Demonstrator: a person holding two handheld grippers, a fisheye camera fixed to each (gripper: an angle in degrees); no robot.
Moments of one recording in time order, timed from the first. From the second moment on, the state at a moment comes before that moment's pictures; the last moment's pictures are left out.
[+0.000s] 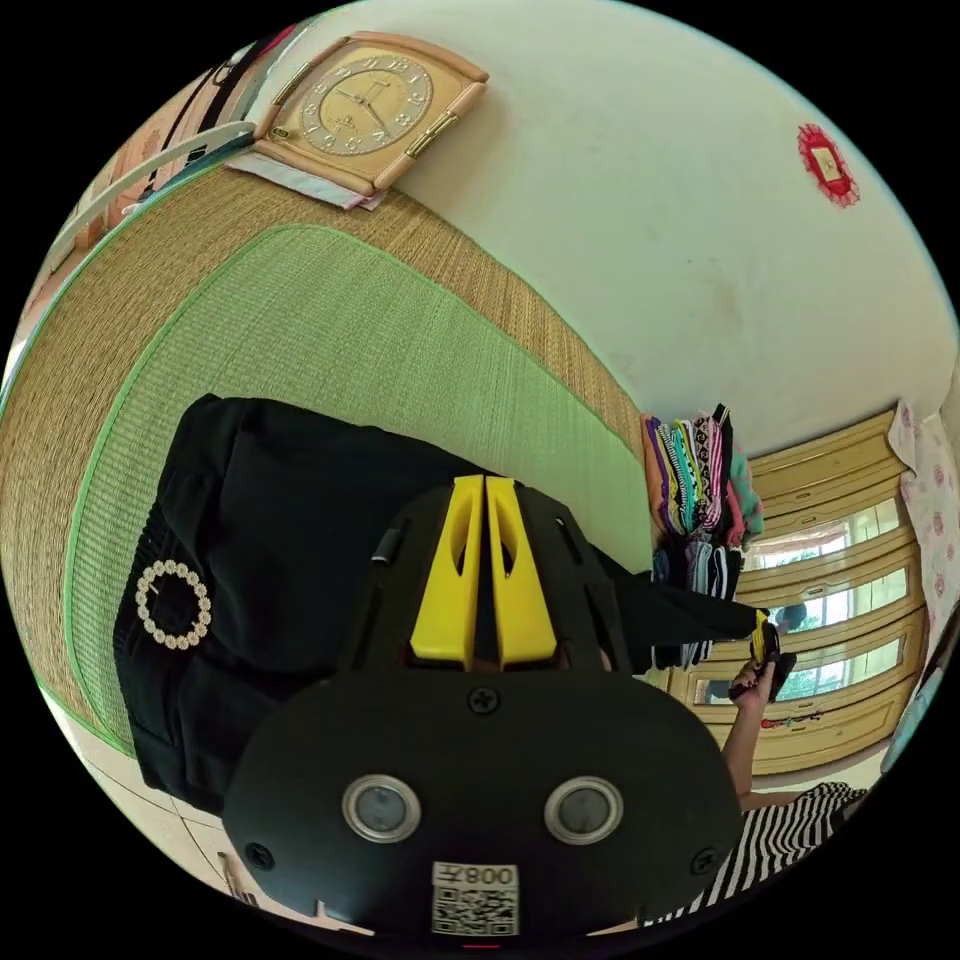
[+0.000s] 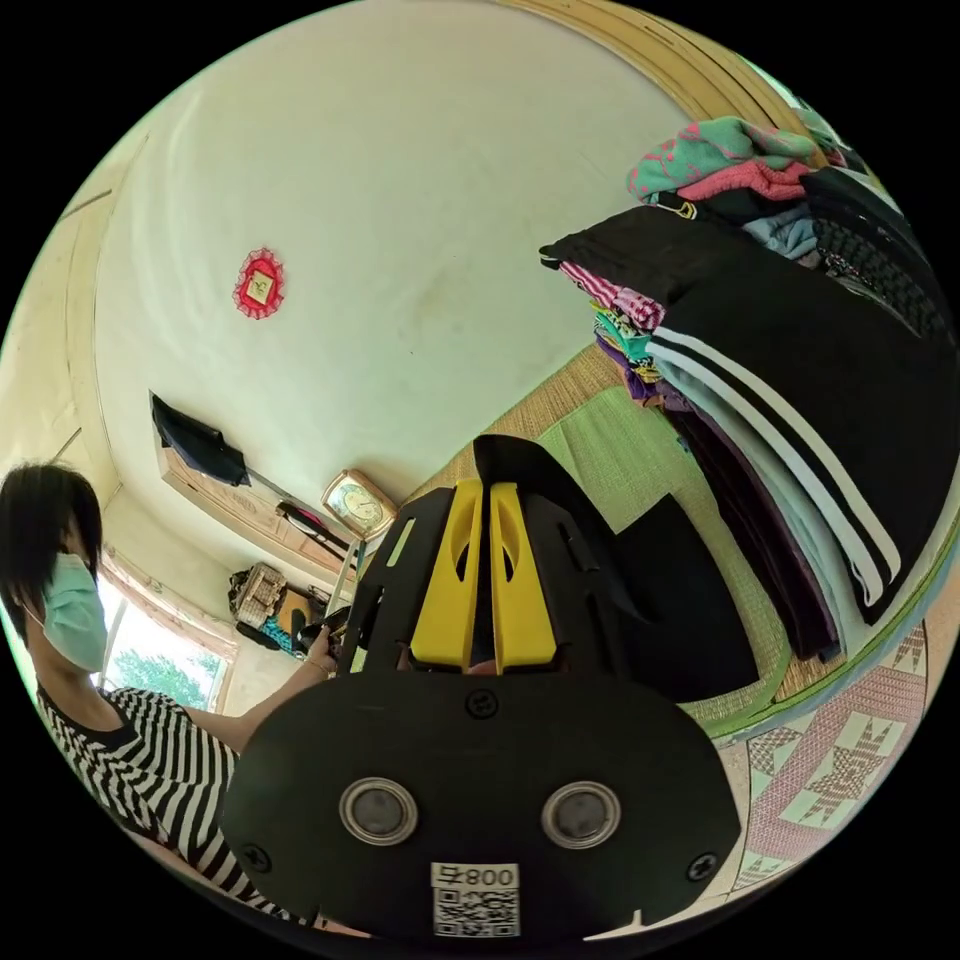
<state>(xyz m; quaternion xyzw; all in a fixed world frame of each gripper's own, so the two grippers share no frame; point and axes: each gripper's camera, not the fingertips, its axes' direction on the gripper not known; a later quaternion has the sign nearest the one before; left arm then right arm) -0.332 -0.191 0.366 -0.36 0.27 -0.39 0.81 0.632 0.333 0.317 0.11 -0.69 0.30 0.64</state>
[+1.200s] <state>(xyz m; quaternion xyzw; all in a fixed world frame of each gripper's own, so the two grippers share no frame) -0.378 -0.103 0.371 -0.52 0.10 -0.23 0.82 0.254 0.092 0.359 -0.14 -0.58 0.01 0.80</state>
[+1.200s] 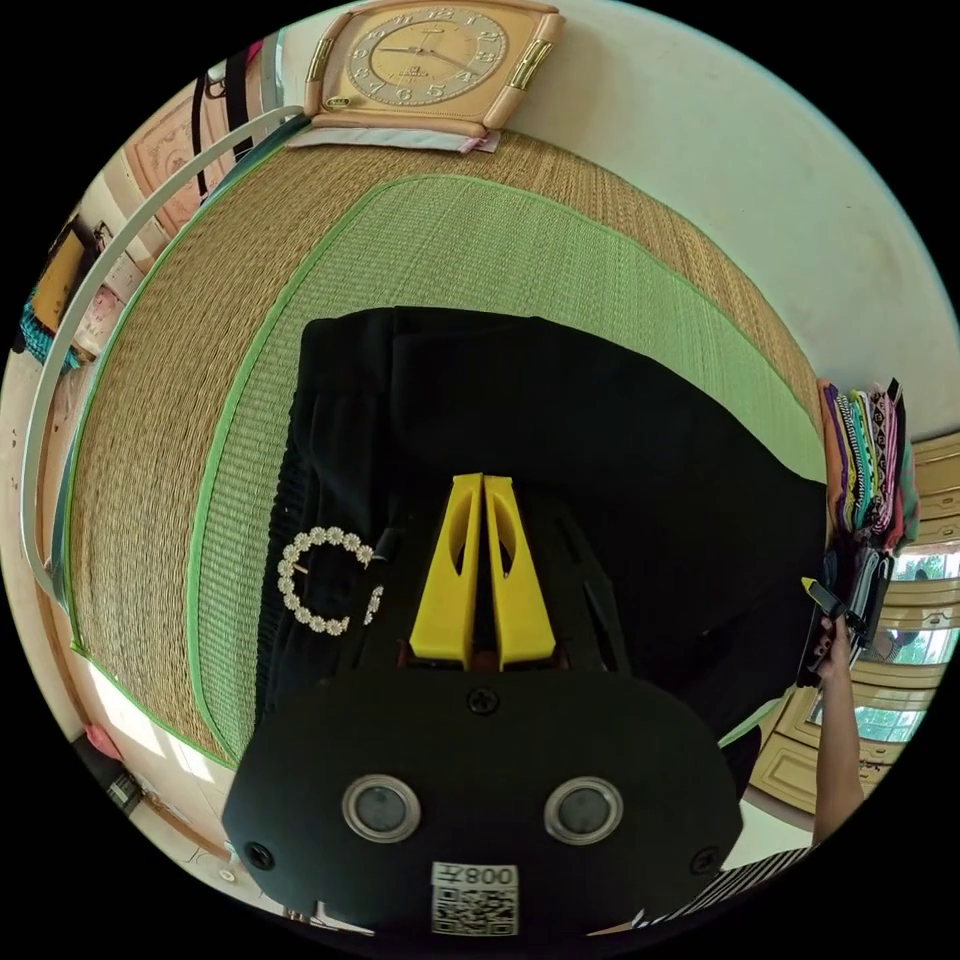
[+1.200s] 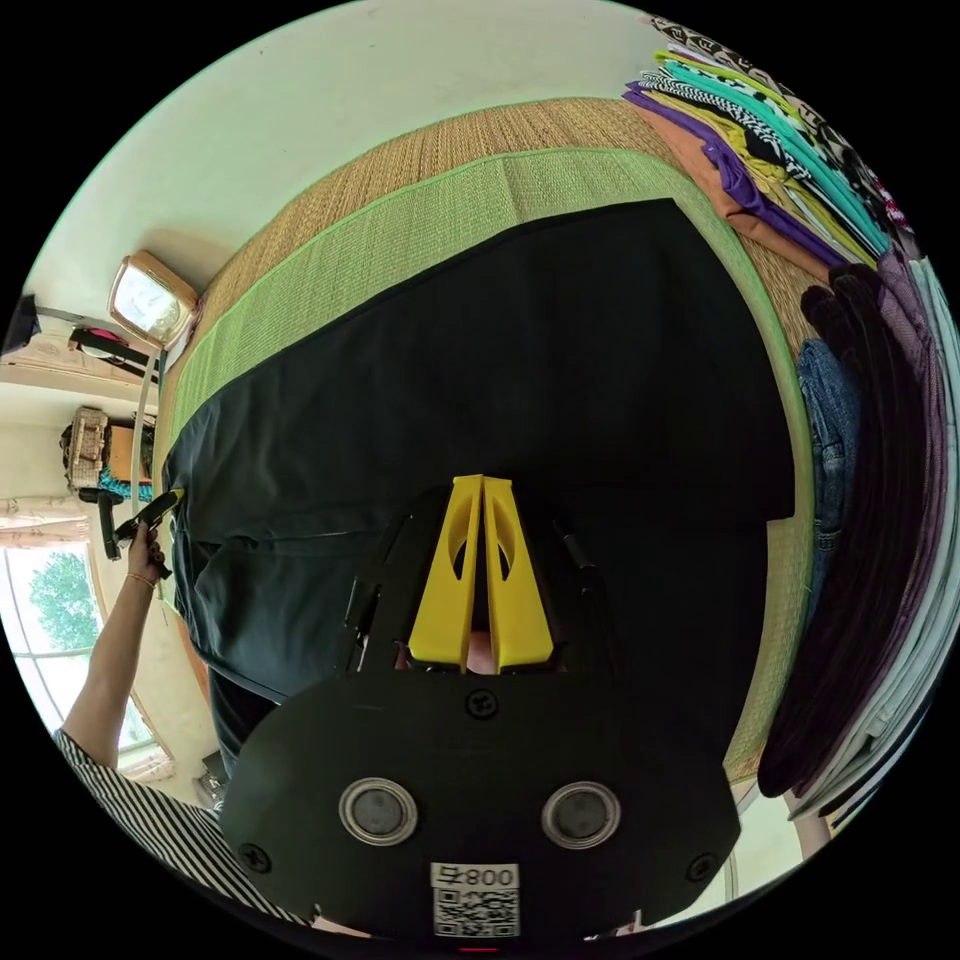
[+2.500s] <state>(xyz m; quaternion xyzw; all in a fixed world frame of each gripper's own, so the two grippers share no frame) -0.381 -0.039 0.238 -0.47 0.16 -0.19 0.85 0.070 0.166 0.189 0.01 -0.67 -0.20 0.72</state>
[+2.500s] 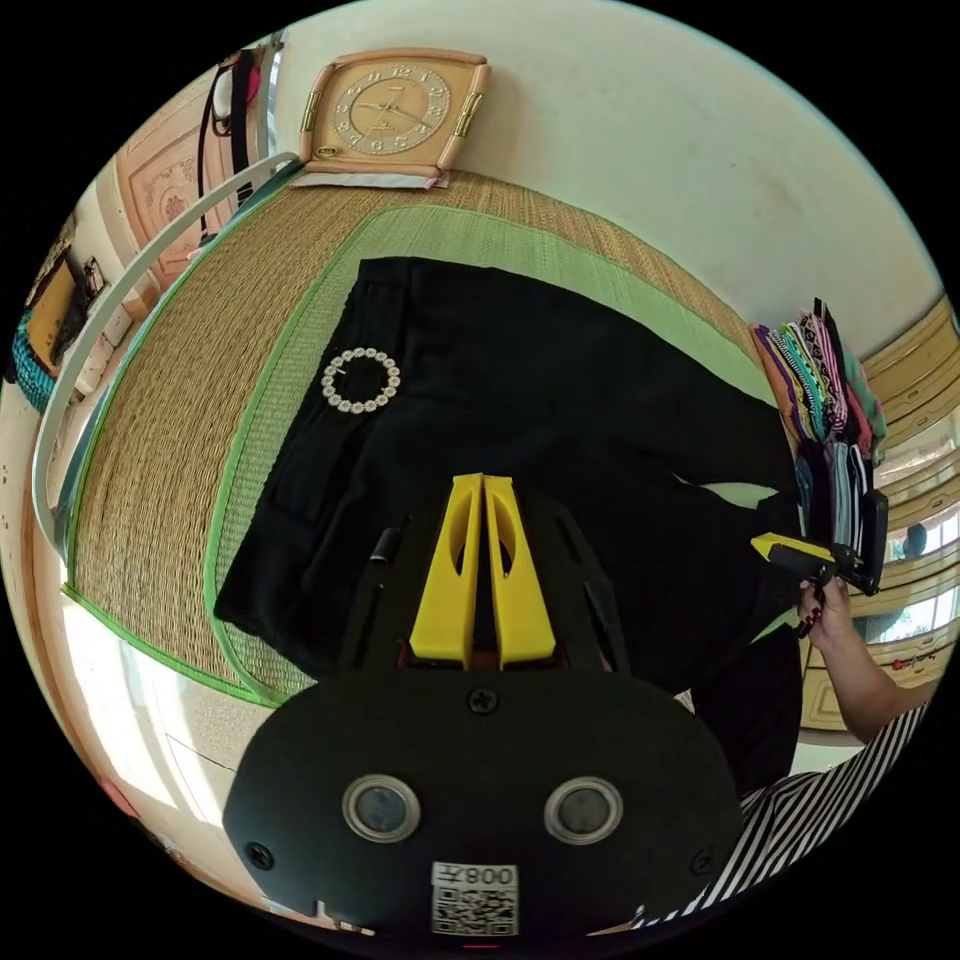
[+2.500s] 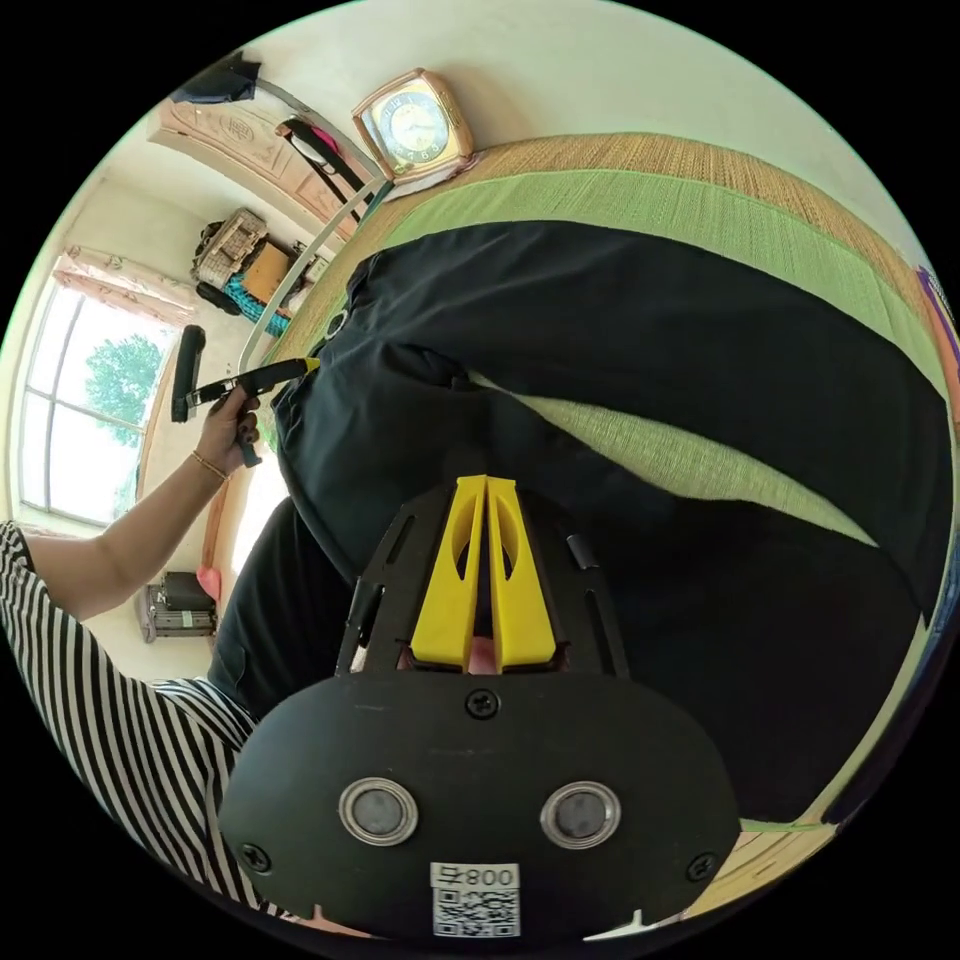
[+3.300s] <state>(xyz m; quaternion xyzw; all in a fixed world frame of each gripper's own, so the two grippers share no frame) -0.333 -0.057 0.292 -0.48 0.19 -0.19 0.83 0.001 0.119 0.188 -0.02 -0.65 -0.23 0.73</state>
